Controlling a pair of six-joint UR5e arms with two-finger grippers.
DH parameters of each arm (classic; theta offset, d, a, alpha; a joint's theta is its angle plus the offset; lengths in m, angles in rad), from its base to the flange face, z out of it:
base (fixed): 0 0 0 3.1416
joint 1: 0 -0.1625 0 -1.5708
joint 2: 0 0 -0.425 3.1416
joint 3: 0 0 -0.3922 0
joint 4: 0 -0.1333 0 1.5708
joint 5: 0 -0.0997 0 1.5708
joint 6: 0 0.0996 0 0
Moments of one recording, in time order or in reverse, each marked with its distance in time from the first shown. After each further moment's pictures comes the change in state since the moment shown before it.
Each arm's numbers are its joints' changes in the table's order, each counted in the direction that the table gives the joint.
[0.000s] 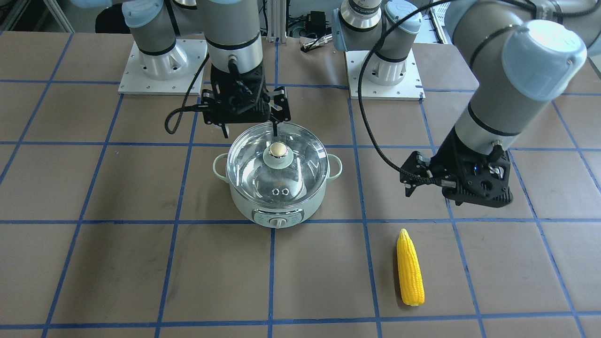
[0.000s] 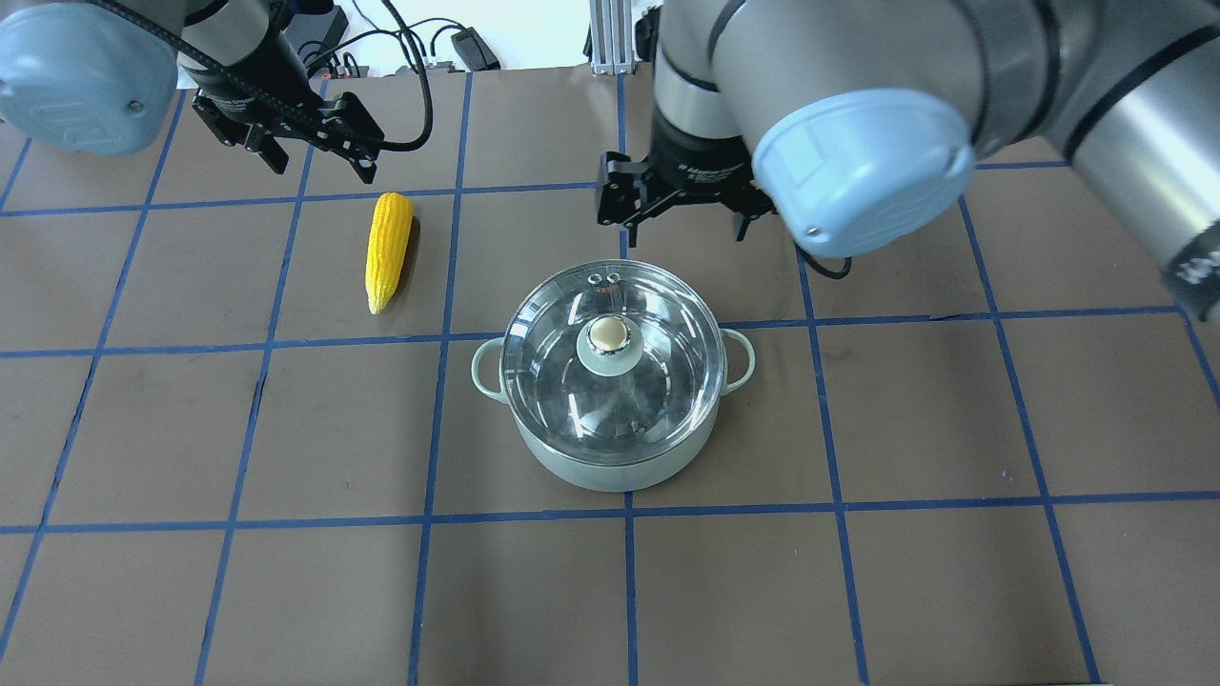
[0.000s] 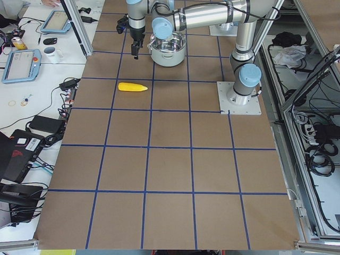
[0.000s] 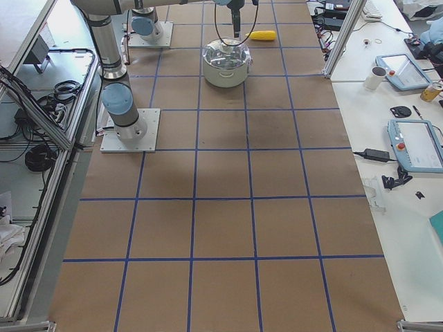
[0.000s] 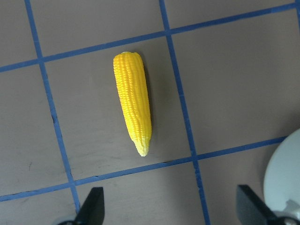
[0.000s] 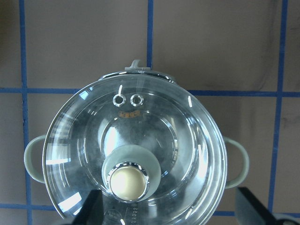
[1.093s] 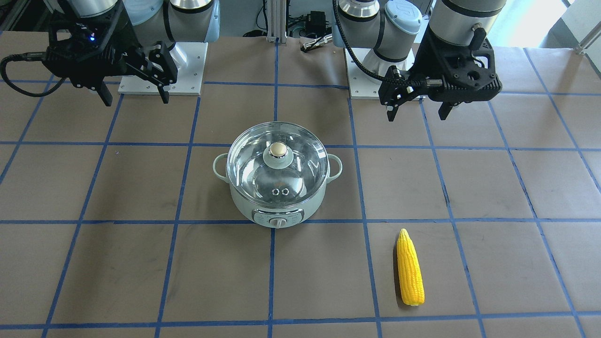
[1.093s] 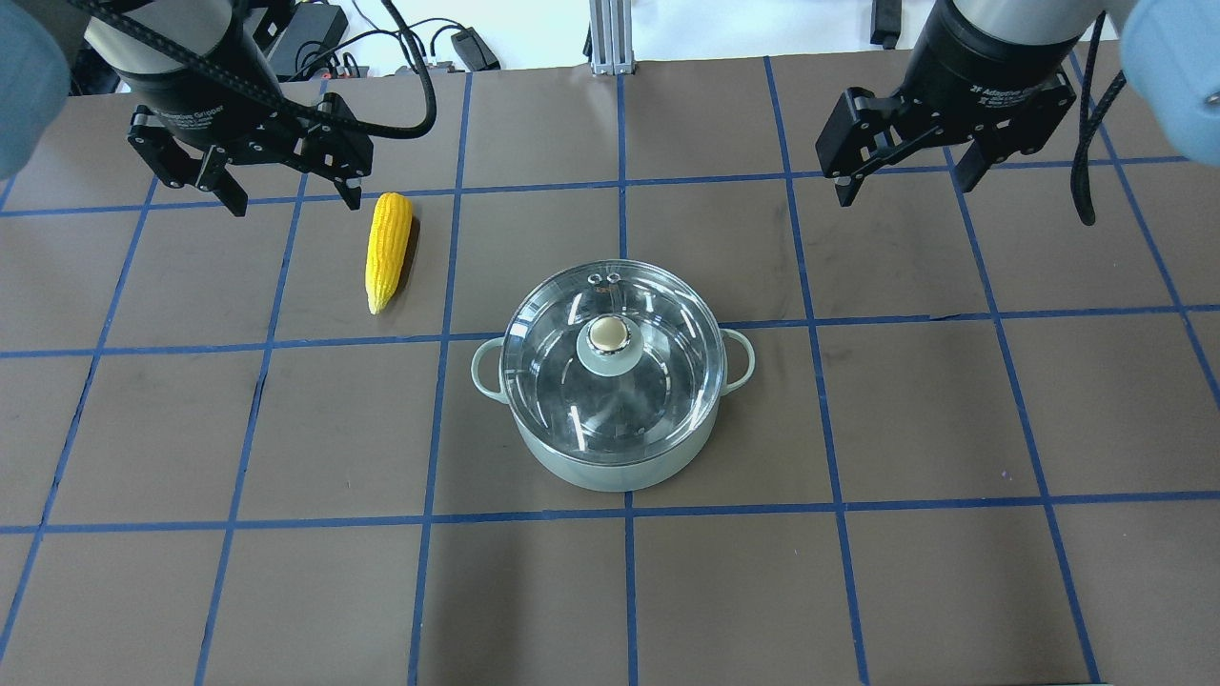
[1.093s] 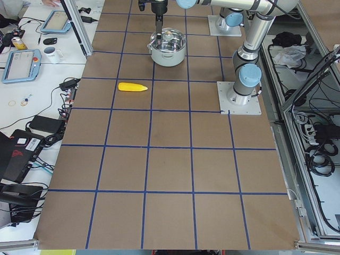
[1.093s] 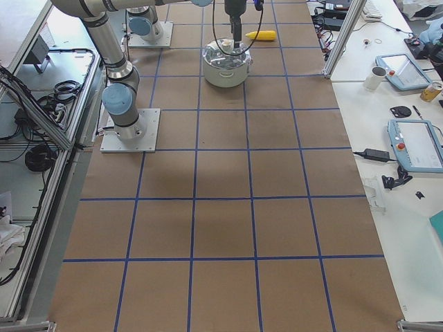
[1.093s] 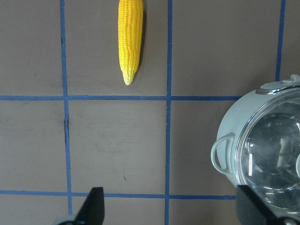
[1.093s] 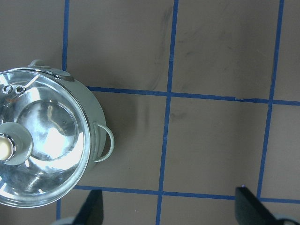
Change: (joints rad) left arm 0.109 0.222 -0.011 0.276 -0.065 -0.316; right arm 0.340 -0.202 0.006 -0.216 0.014 -0.395
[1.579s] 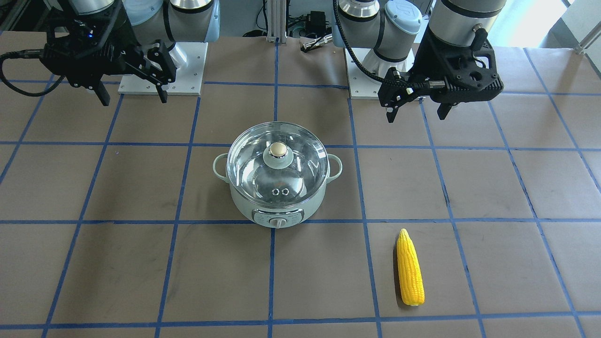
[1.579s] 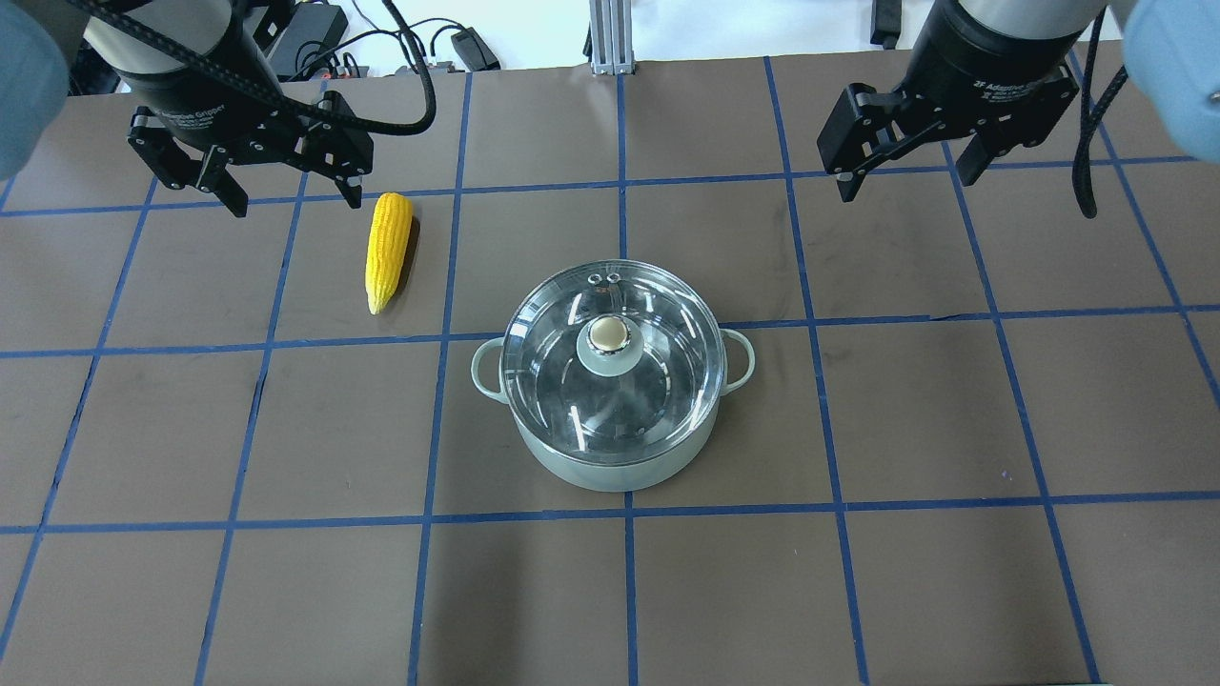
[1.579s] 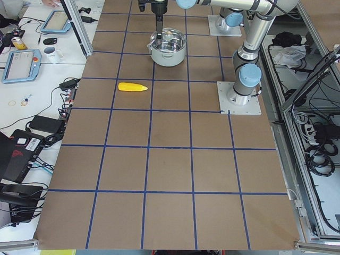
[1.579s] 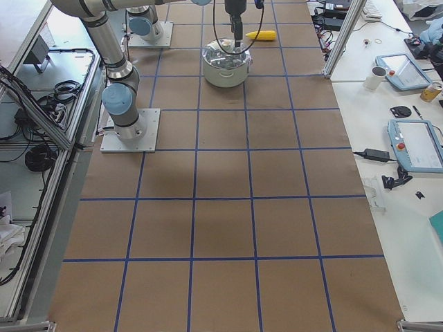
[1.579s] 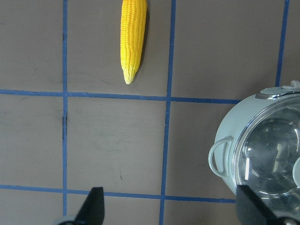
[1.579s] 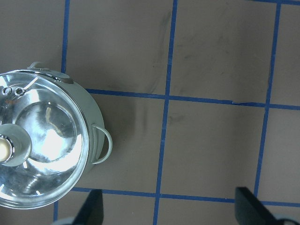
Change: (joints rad) left arm 0.001 -0.001 0.001 -0.002 0.003 -0.048; right arm 0.000 0.000 0.007 0.005 0.006 -0.011
